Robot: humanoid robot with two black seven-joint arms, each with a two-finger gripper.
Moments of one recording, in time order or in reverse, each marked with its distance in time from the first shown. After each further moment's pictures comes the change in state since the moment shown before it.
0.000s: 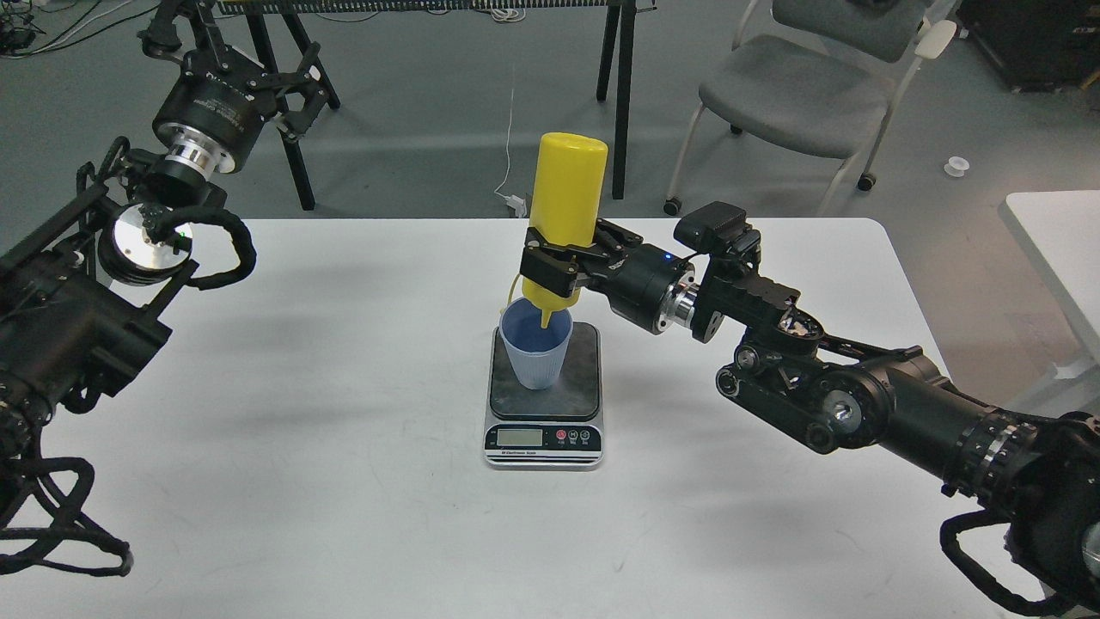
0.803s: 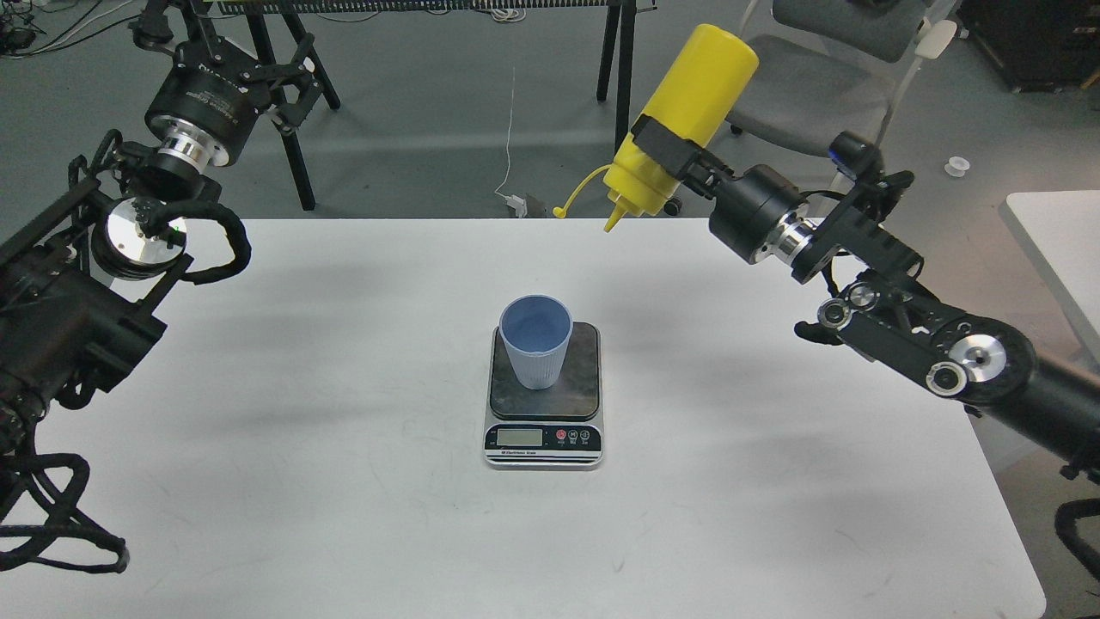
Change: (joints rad) left arm -0.010 0.004 -0.003 -0.008 0.000 -0.001 0.001; right arm 0.002 -0.323 0.092 0.270 0.642 0.046 0.015
